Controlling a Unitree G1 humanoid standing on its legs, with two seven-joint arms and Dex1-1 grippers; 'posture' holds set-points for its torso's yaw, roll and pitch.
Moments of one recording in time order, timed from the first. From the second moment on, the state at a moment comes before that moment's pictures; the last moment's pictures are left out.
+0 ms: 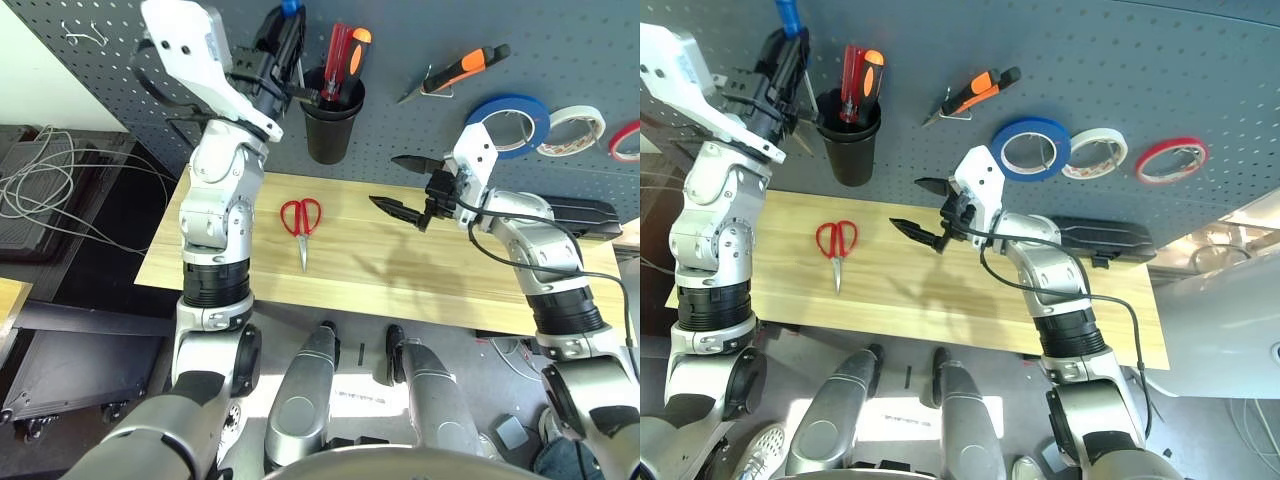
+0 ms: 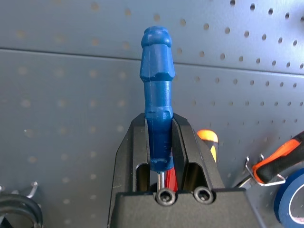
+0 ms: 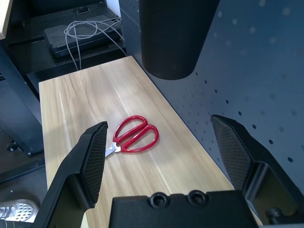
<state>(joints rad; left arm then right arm) -0.74 0.19 0.13 -0.11 -0.30 0.25 -0.23 -0.57 -0.40 0.11 0.04 0.23 0.28 0.88</state>
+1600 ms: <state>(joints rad) -0.54 0.33 -0.12 0.31 -0.15 0.69 -0.24 -0.50 -0.42 0.12 0.13 0.08 0.62 0.68</state>
